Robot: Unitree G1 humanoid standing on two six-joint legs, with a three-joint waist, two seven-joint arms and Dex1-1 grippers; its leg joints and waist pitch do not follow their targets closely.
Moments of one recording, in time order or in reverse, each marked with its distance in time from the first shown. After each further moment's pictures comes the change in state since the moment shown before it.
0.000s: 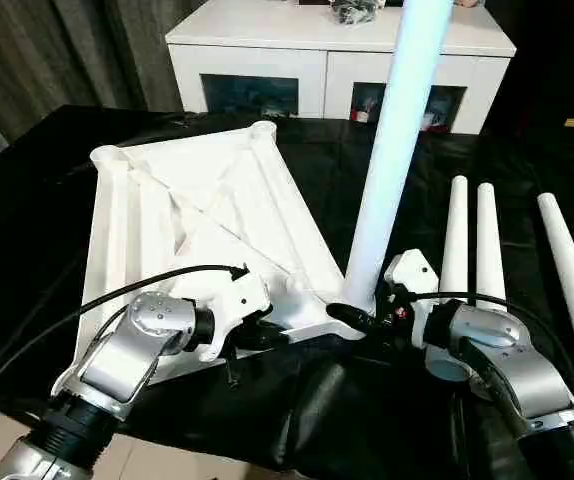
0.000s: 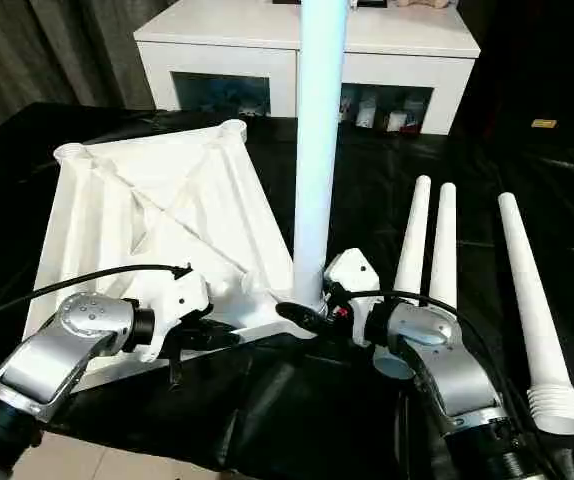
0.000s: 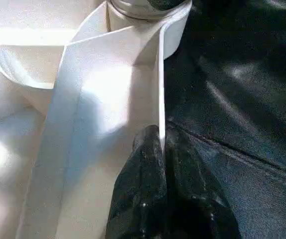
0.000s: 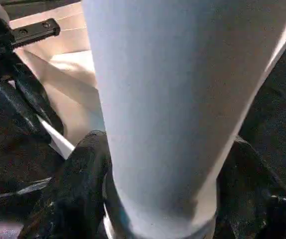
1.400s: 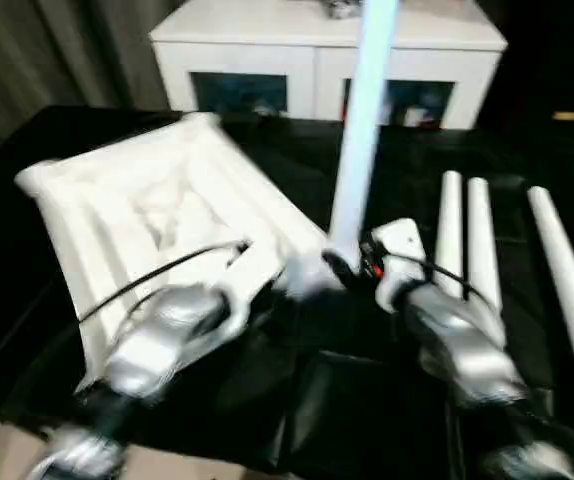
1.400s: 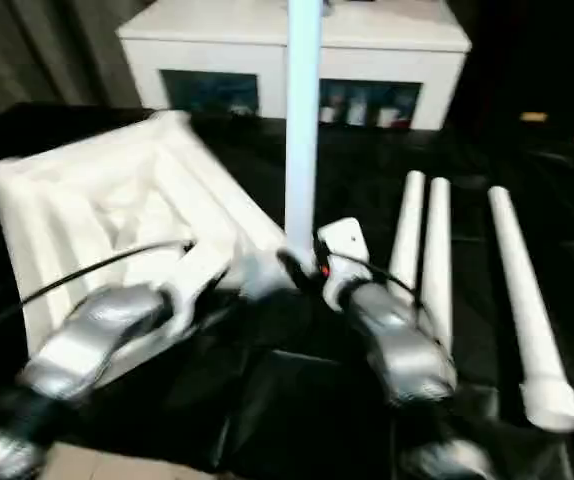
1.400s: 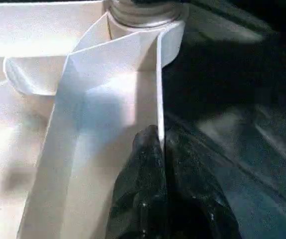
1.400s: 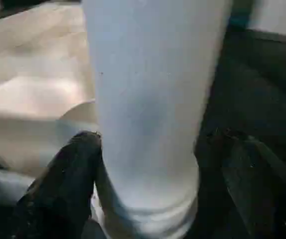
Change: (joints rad) left arm -0.020 -0.083 0.038 0.083 0.008 -0.037 0.156; right arm -0.062 0.131 -0.046 0.108 -0.066 -0.044 -0.255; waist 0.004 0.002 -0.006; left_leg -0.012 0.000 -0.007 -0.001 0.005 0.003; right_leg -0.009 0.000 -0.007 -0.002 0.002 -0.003
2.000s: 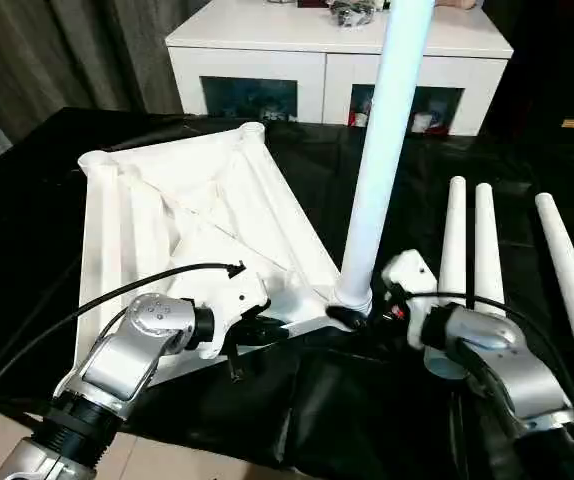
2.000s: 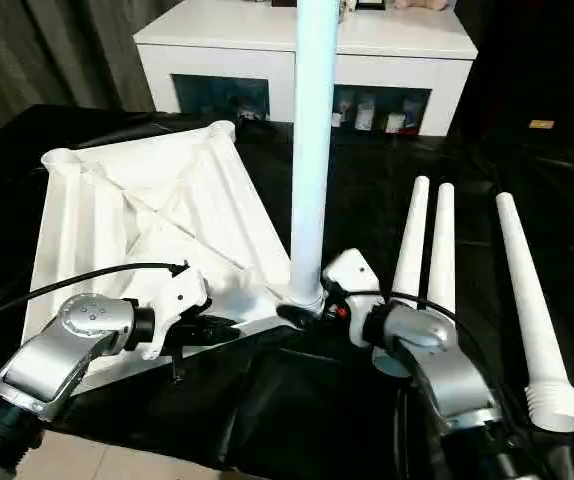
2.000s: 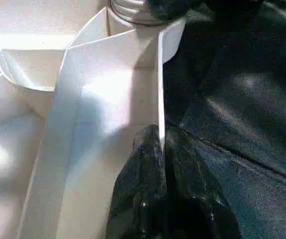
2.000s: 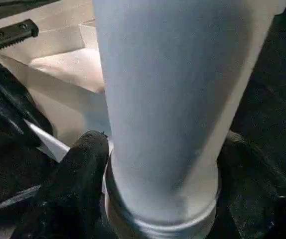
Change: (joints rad) left arm 0.018 0.062 -0.020 -0.031 -0.029 -0.001 -0.126; right arm 0.052 -0.097 0.035 -0.090 0.054 0.070 0.188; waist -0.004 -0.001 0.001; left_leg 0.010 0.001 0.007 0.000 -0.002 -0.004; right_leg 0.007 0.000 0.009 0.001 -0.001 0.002
